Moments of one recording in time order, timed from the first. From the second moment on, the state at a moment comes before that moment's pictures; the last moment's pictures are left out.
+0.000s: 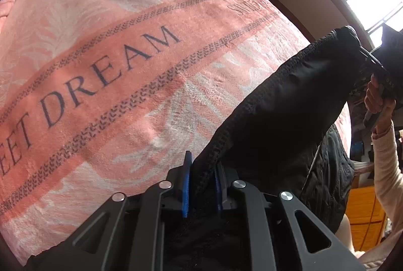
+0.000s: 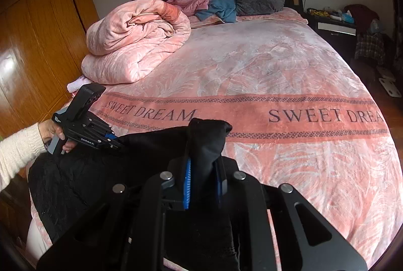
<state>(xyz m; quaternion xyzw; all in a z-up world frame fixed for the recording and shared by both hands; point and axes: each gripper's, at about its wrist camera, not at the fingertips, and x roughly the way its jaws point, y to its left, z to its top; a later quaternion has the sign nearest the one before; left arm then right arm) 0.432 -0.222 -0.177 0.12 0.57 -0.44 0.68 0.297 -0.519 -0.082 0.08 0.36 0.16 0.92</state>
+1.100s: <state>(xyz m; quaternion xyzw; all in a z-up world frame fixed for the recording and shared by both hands) 0.065 -0.187 -0.119 0.12 0.43 -0.34 0.83 0.030 -0.524 -0.119 0.16 0.35 0.05 0.92</state>
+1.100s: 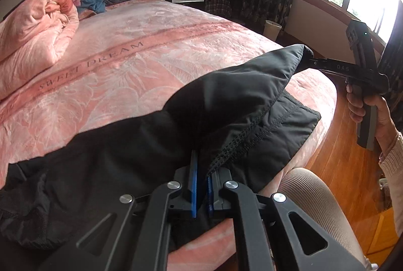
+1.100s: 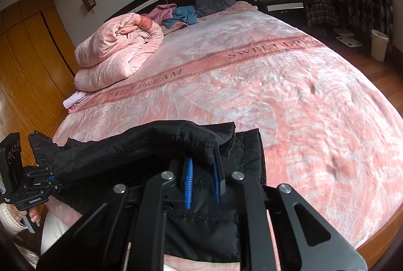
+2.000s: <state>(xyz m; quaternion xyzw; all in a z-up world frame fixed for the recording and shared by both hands) 0.056 -0.174 -0.129 0.02 0.47 -0.22 0.86 -0.020 -0.497 -0.155 0.32 0.44 0.05 0.84</state>
